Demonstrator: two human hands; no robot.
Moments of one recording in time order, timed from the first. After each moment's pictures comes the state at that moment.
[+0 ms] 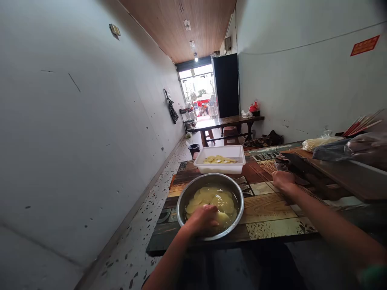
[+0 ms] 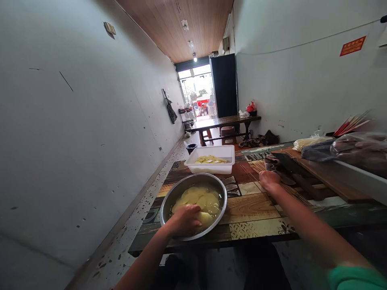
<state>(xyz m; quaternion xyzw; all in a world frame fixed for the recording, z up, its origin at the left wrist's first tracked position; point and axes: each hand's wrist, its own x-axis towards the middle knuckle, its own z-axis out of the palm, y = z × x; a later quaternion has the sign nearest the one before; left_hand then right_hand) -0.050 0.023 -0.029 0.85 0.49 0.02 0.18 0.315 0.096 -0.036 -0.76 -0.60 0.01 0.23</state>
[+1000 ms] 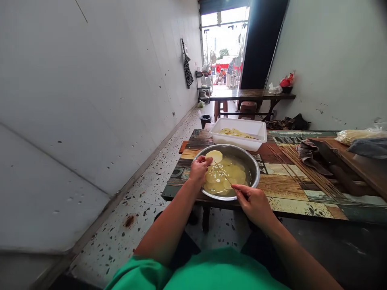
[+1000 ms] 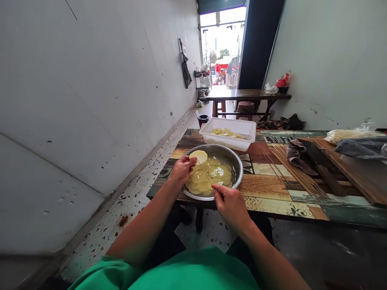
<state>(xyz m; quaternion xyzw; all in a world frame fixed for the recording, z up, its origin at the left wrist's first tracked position) -0.075 0.050 -0.033 0.27 0.47 0.62 0.56 0.110 -0.056 -0.029 -0.53 -0.73 0.22 0.37</state>
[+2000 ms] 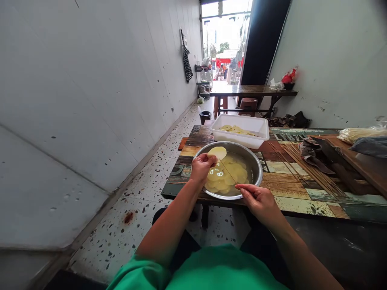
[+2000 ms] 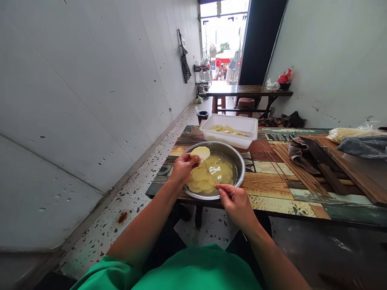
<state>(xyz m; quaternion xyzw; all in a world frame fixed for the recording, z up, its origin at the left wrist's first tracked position) -0.071 0.042 -0.033 0.33 0.43 0.64 0.55 0.118 -0.057 -0.038 -0.53 -0.64 0.39 0.39</state>
